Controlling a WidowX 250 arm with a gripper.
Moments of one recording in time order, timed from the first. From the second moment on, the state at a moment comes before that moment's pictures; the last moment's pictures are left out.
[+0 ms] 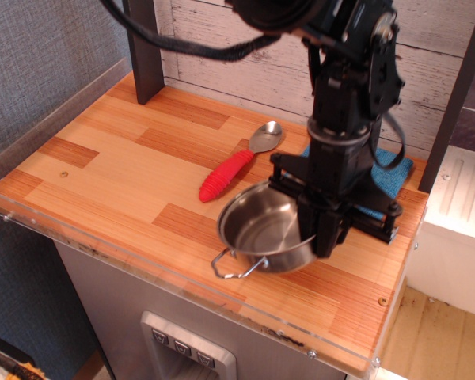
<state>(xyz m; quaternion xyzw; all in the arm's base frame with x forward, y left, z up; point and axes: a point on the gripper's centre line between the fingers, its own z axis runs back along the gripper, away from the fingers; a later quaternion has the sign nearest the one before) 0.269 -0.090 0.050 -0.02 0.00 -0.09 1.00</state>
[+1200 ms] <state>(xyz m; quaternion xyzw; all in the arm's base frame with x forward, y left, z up) 0.276 -0.095 0.071 -0.03 -0.01 -0.12 0.99</state>
